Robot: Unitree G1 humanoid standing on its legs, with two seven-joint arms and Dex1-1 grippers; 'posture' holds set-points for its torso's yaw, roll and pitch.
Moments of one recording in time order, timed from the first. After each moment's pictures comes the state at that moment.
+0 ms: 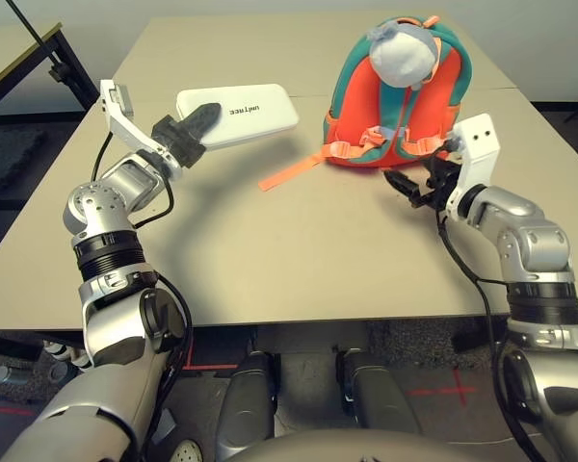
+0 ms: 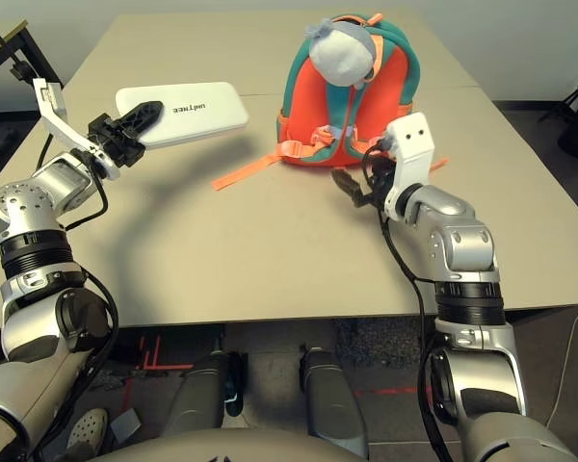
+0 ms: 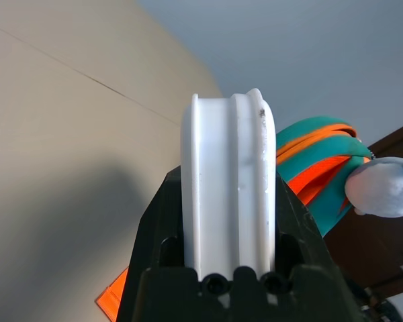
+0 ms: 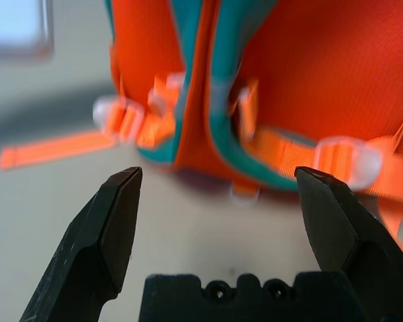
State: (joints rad) left arm -0.82 0.34 0.59 0.40 -0.81 0.90 -0.36; right arm -0.58 -0.37 -0.21 0.04 0.29 0.68 0.48
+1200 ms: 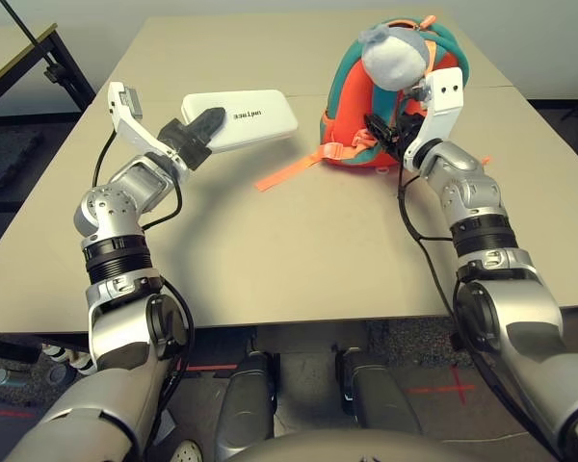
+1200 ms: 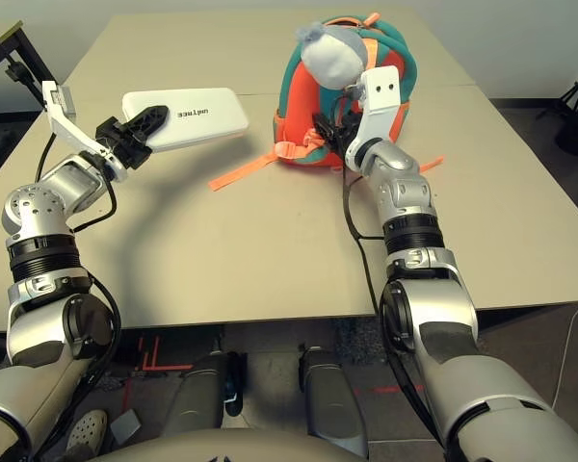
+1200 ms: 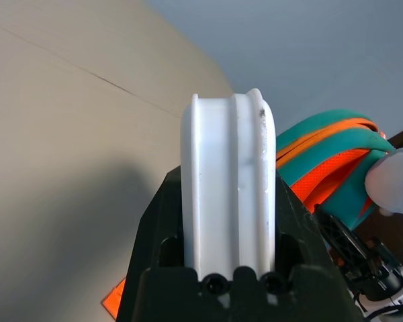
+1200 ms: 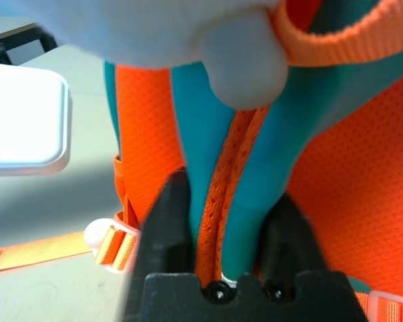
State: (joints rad) left arm -0.80 0.32 0.53 0.37 -0.80 0.84 -0.33; right arm -0.89 -0.27 -0.14 0.62 0.22 0.23 0.46
